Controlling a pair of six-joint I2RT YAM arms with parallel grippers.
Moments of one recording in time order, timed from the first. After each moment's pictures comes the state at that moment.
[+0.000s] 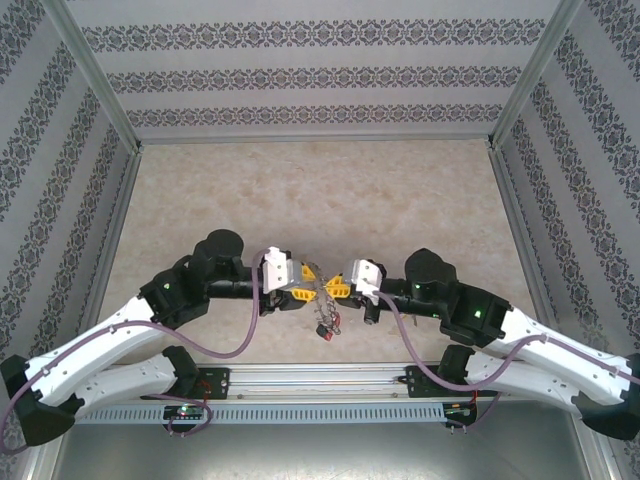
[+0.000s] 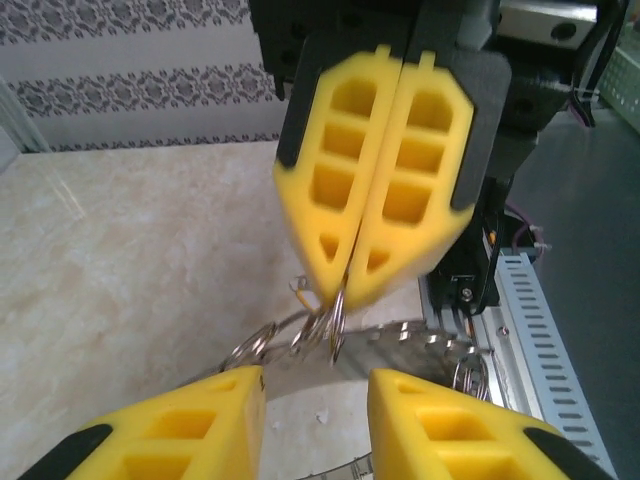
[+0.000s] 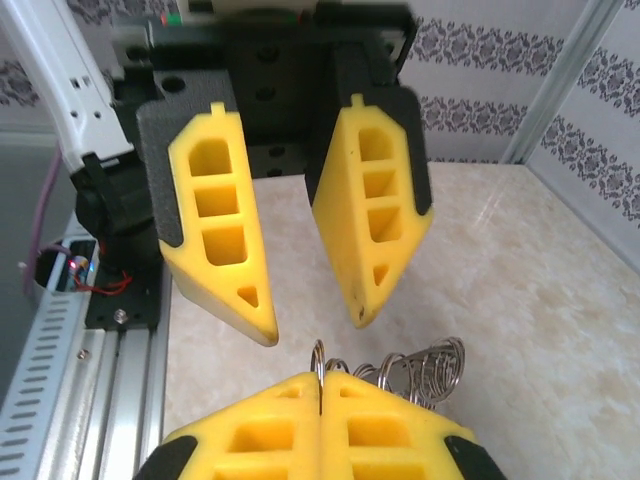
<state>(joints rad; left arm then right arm) -0.85 0.88 0.85 -0.34 0.53 0.31 1.04 0.74 0.77 -0.30 -0.27 -0.24</state>
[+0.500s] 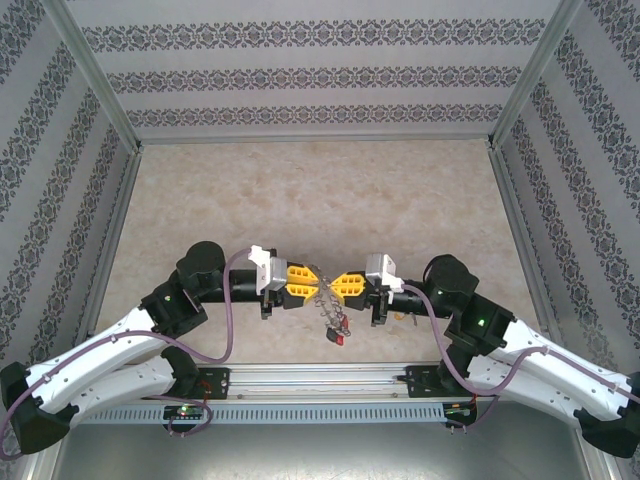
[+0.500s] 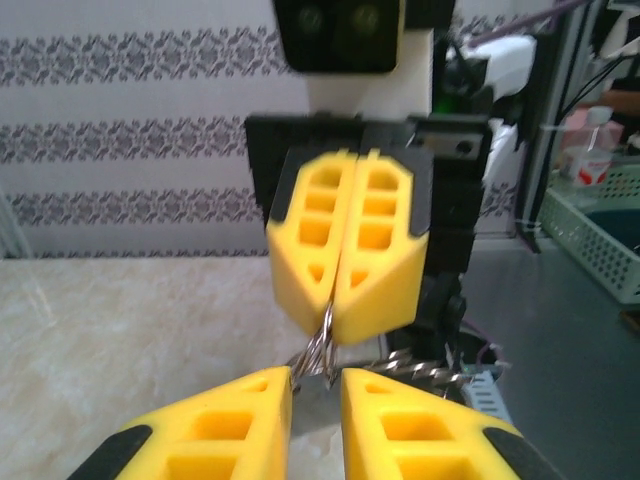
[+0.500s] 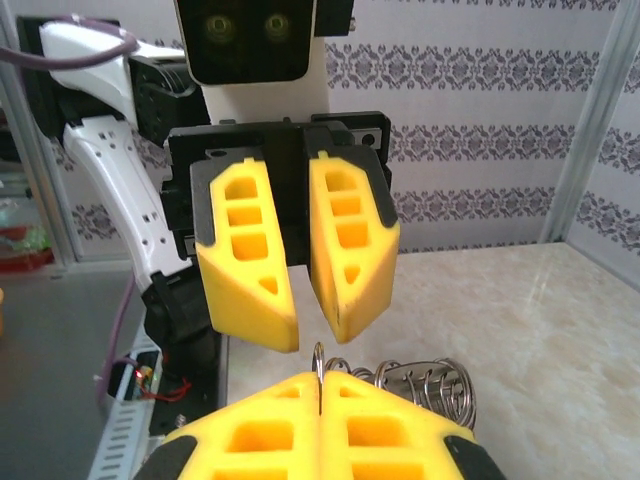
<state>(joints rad) -0.85 0.81 0.72 0.04 0.64 0.09 0.96 0.64 0.63 0.00 -0.45 -0.02</state>
